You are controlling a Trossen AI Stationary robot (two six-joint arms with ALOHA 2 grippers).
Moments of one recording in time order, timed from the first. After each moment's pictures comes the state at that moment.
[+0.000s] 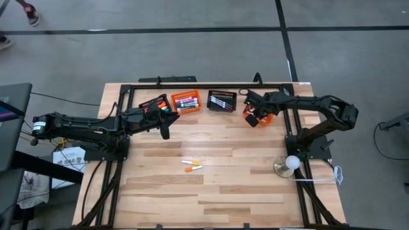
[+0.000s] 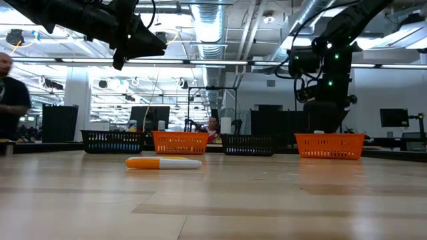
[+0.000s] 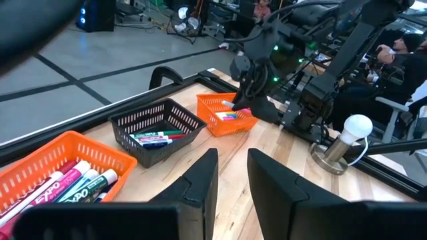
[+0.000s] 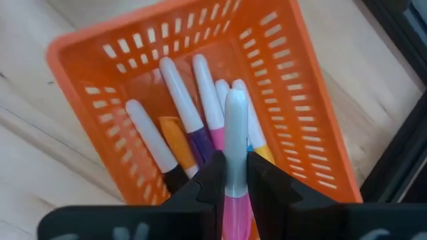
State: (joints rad) left arm 0.07 0.90 0.46 0.26 -0.31 -0.35; right arm -0.52 1.42 0.81 -0.78 0.31 0.23
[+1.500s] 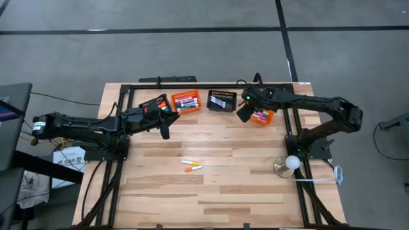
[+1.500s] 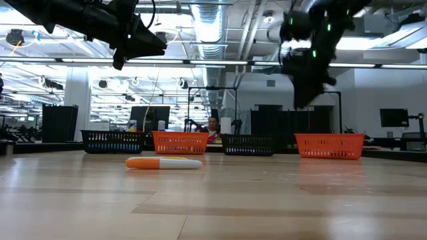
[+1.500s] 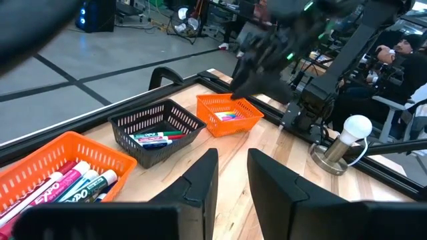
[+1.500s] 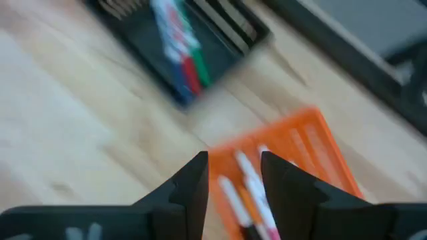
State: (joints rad) left arm 0.07 0.90 0.46 0.26 -0.31 -0.35; right arm -0.45 1.36 0.95 -0.73 0.25 0.29
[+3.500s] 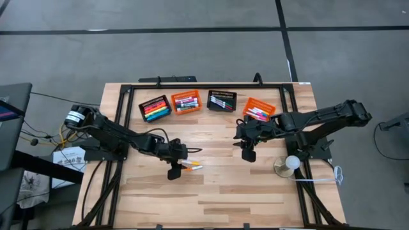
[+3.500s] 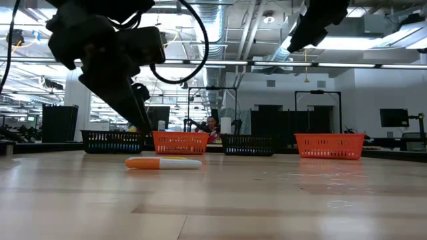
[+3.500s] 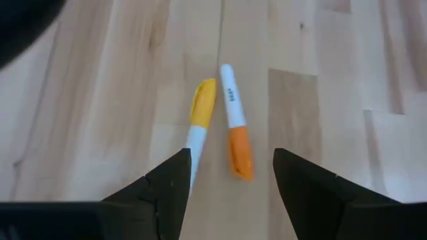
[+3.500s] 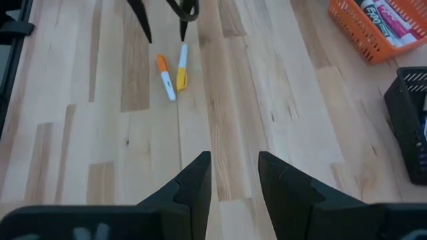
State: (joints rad) left arm -0.27 1.52 0.73 -0.12 -0.03 -0.30; right arm 0.16 1.24 1.04 -0.65 0.12 0.20
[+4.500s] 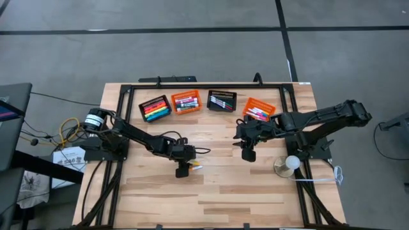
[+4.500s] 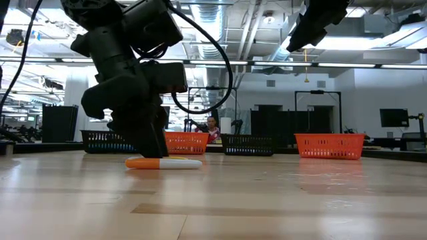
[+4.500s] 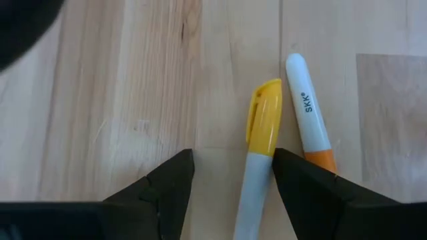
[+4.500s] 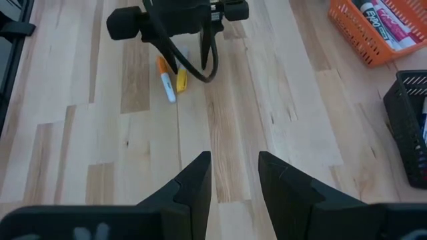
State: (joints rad) left arm -0.22 1.79 0.83 -0.12 -0.10 -0.16; right arm 0.16 1.24 1.04 -0.65 0.12 0.18
